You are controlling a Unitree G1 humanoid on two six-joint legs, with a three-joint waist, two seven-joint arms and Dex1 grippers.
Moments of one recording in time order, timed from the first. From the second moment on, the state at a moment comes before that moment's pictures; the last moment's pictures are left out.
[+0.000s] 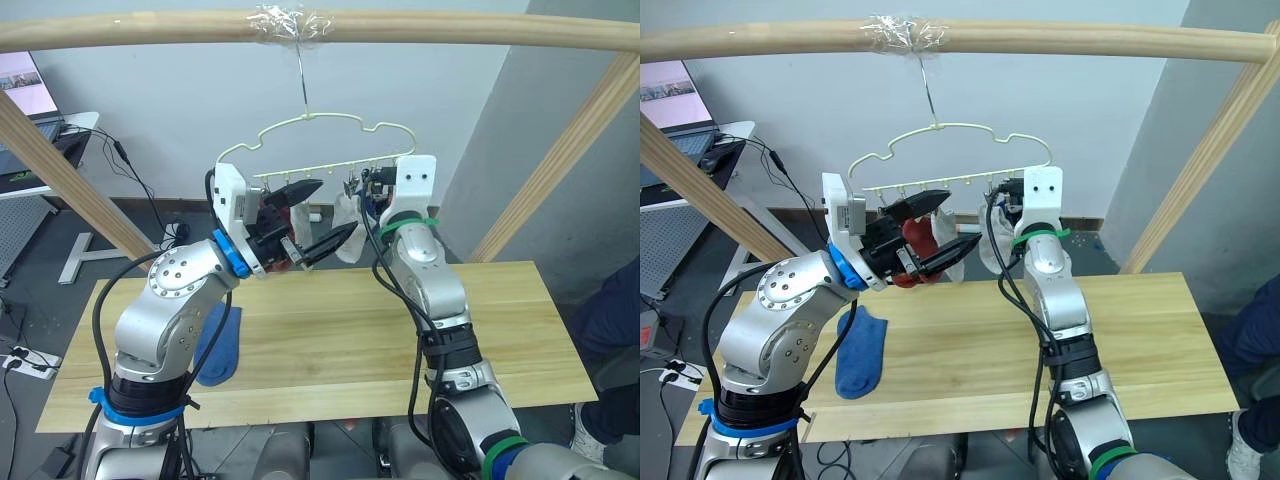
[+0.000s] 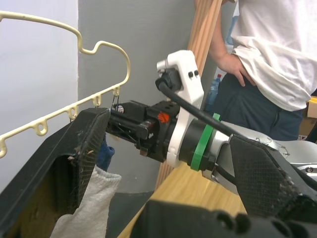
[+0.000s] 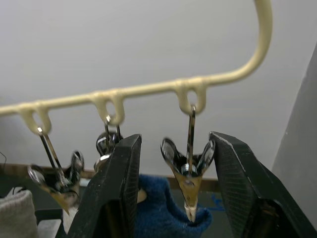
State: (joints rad) left arm -0.43 0.47 0.03 -0.44 -0.54 0.50 -0.66; right arm -0.69 0.13 0.03 0.11 -0.05 0.35 -0.15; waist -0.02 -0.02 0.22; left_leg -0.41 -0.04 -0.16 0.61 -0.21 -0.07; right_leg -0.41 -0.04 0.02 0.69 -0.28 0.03
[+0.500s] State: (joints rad) left arm -0.43 0.47 0.03 -0.44 -0.54 0.50 -0.66; right arm -0.70 0.13 0.03 0.13 -0.05 0.33 -0.14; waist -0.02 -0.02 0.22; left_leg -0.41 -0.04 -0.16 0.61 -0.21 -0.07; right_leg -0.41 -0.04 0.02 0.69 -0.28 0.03
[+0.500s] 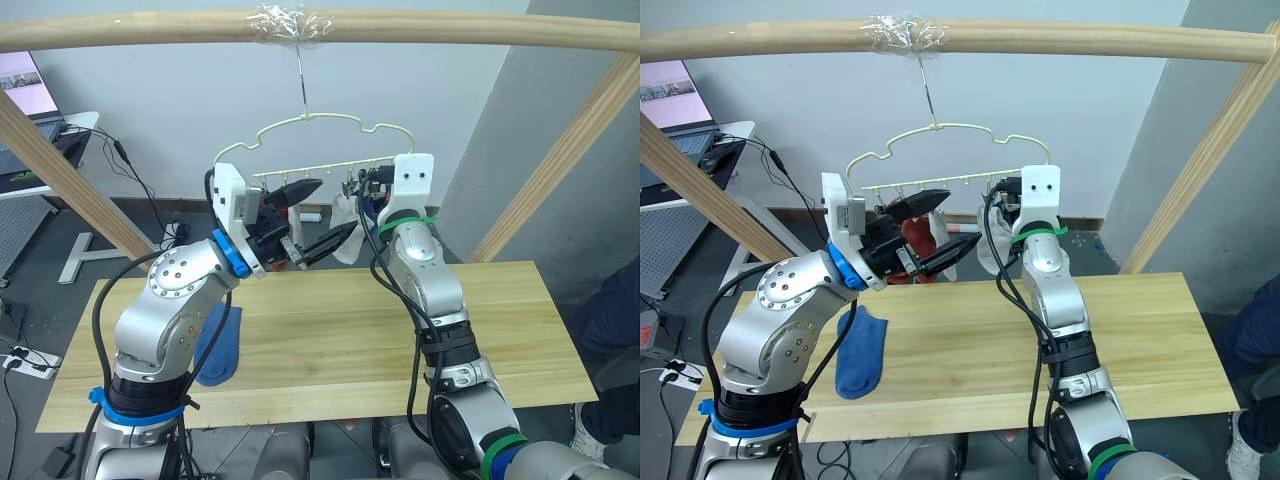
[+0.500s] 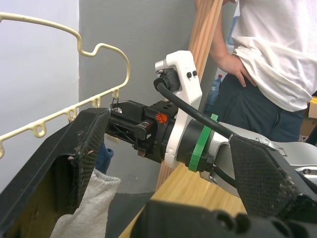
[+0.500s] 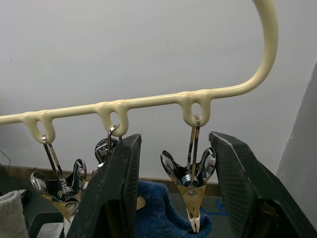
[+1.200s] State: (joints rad) left arm -0.28 0.49 -0.01 -0.32 -0.34 0.42 -0.57; right arm -0.68 -0.15 0.03 -0.02 0.10 0.56 0.22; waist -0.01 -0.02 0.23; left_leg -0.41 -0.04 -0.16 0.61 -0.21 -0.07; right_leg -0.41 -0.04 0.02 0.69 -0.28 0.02
